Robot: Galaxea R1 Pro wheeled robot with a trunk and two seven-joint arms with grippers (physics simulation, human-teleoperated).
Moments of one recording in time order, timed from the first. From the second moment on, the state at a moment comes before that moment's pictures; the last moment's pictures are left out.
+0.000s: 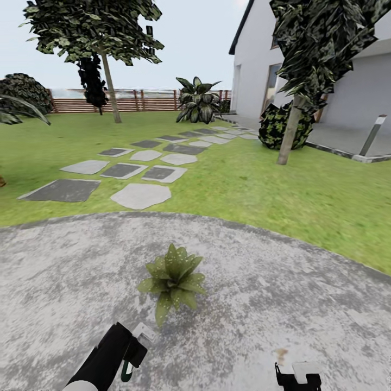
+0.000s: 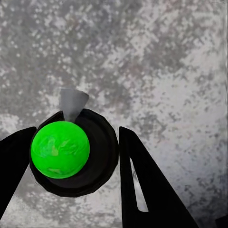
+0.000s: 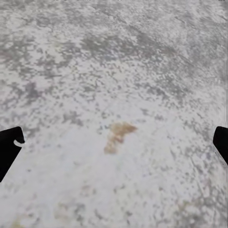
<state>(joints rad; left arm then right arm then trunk) -0.46 -0.10 0.17 -0.72 -0.86 0.62 -0.54 -0.41 -0.10 -0.10 -0.04 0.23 -0.60 -0.16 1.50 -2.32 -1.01</state>
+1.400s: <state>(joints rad) -0.46 -0.10 0.17 -0.73 -0.85 0.62 -0.54 -0.41 -0.09 -0.10 -0.03 0.23 -0.60 -0.16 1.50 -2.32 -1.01</state>
